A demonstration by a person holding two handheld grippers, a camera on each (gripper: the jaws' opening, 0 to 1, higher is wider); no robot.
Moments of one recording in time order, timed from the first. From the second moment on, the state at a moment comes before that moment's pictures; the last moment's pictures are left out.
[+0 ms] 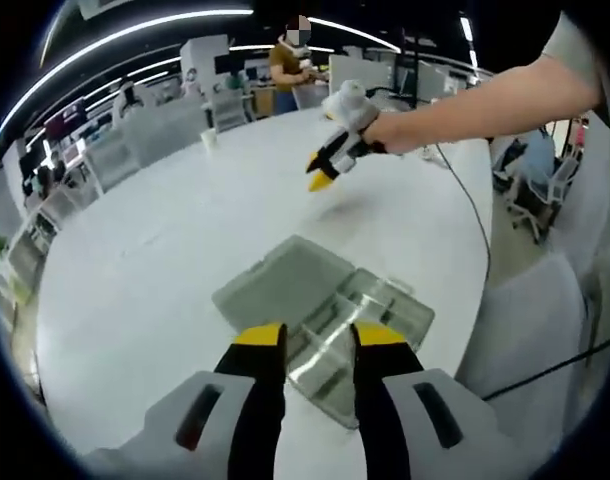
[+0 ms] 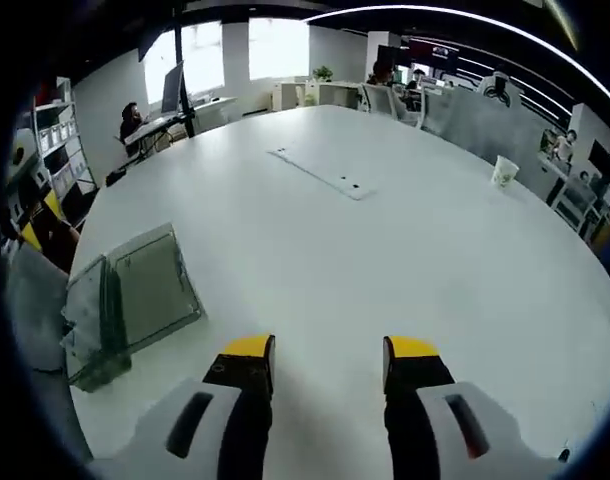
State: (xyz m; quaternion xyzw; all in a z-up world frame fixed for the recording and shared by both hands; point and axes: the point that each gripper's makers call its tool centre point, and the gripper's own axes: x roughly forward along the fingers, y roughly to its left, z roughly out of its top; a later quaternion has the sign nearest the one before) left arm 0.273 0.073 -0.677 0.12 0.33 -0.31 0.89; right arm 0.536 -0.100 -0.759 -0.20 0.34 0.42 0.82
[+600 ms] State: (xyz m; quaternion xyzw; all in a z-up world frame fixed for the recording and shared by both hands) left arm 0.278 0.076 -0.669 0.10 0.32 -0.32 0.89; right arm 0.600 -0.099 -0.769 -0.17 0.34 0.37 0.85
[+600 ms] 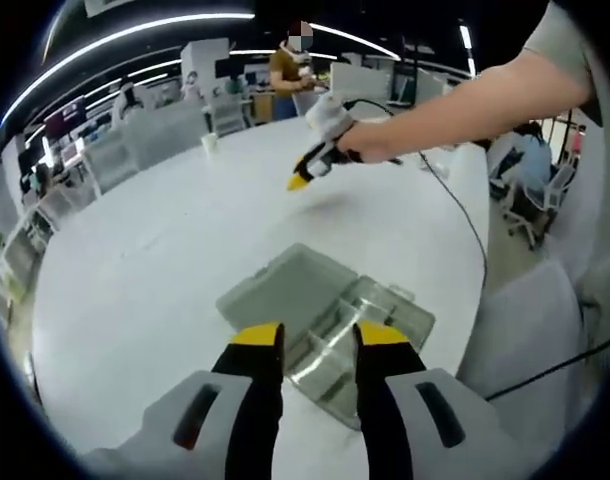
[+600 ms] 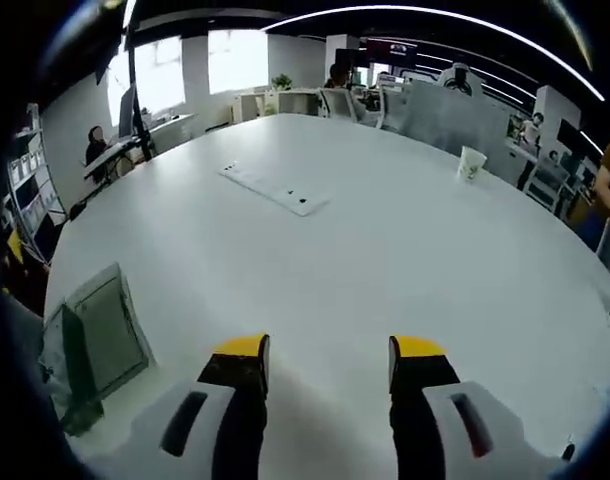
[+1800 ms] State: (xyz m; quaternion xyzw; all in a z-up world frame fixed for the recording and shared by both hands) left arm 0.287 0.072 -0.678 0.09 0.32 -0.33 0.88; right arm 0.668 -0.123 -0.814 -0.14 0.37 0.31 0.87
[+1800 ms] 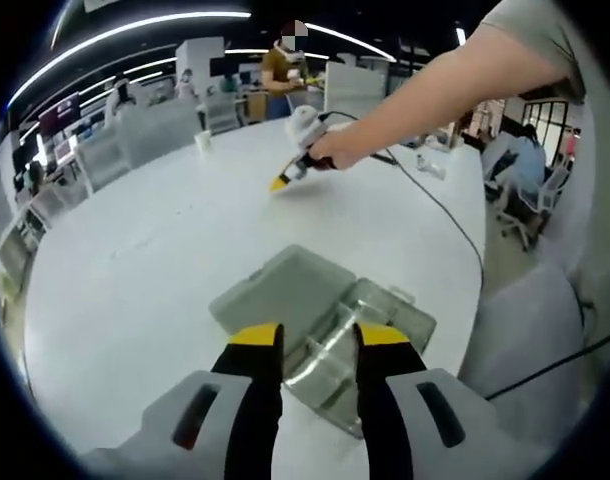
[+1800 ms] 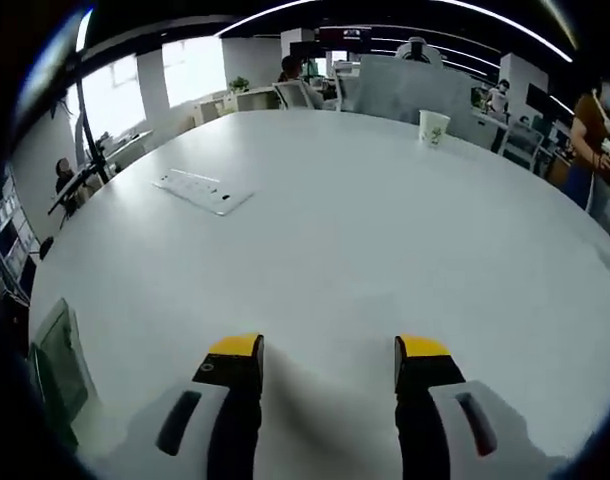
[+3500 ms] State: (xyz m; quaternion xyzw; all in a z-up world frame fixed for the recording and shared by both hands) left arm 0.284 0.071 -0.679 0.09 0.32 -0.33 0.88; right arm 0.645 -0.122 -0.821 -0.16 0.36 0.37 0.84
